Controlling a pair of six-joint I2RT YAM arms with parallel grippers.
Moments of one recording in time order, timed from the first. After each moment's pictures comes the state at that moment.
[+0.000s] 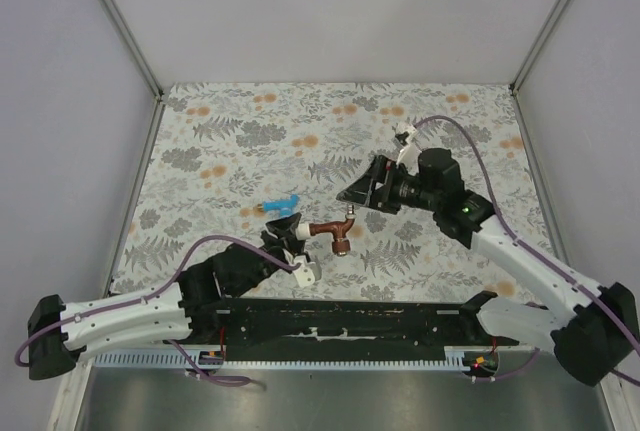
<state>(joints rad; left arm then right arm) -1.18 0.64 0.33 0.15 -0.33 0.89 0.59 1.14 0.83 -0.10 -0.49 0.91</state>
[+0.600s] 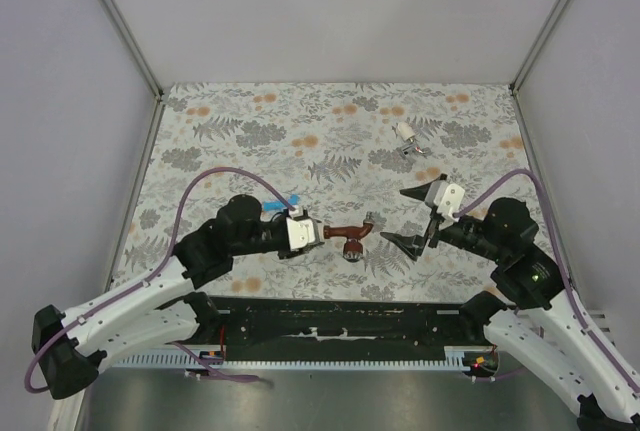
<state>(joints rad) -0.88 0.81 0.63 -0.15 0.35 0.50 0.58 0.54 0.73 -0.28 -0.49 -0.21</state>
